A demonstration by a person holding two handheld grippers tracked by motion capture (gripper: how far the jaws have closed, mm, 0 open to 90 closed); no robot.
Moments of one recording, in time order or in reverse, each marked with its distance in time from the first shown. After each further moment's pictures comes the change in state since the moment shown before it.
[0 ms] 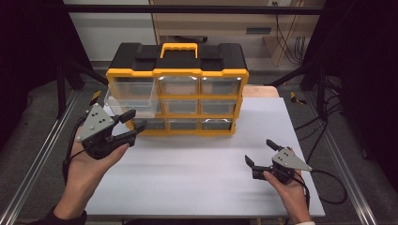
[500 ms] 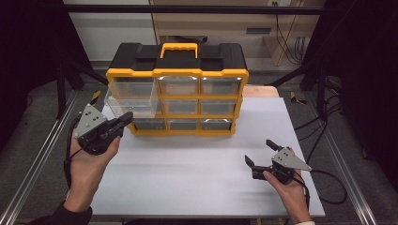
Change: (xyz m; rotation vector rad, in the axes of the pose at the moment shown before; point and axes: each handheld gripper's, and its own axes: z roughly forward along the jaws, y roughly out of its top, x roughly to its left) left arm 0.020 -0.019 0.007 0.002 0.117 -0.085; right arm 0.000 0.000 0.000 0.005 0.001 0.000
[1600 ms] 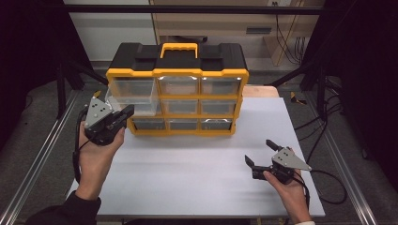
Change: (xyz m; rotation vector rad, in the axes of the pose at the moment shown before) left arm 0.004 0.005 0.023 0.018 0.066 -0.006; right arm -0.001 -0.001 0.000 0.003 0.000 0.003
